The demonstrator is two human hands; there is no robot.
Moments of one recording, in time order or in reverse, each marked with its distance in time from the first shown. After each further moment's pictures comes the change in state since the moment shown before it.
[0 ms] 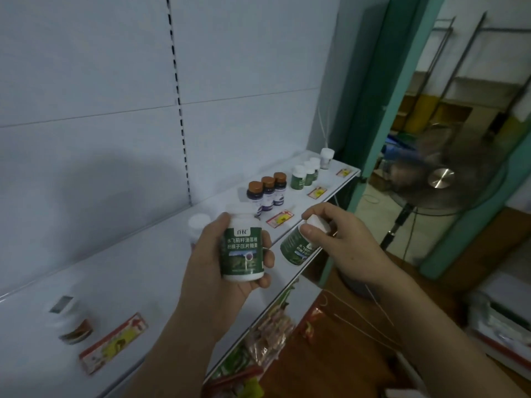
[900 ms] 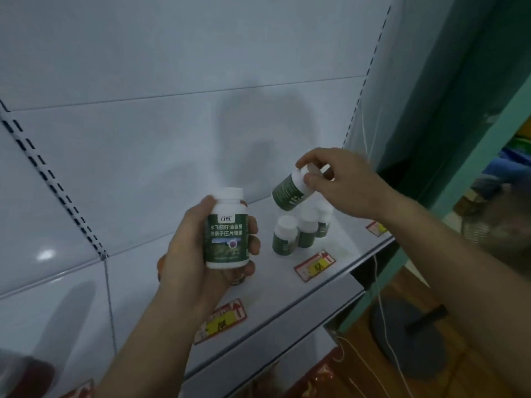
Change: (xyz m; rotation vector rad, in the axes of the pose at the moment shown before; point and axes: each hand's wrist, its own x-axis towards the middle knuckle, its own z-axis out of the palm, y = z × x) left_hand 0.352 -0.064 0.045 0.094 0.327 0.134; right_hand 0.397 0.174 -0.114 -0.291 -0.254 -0.285
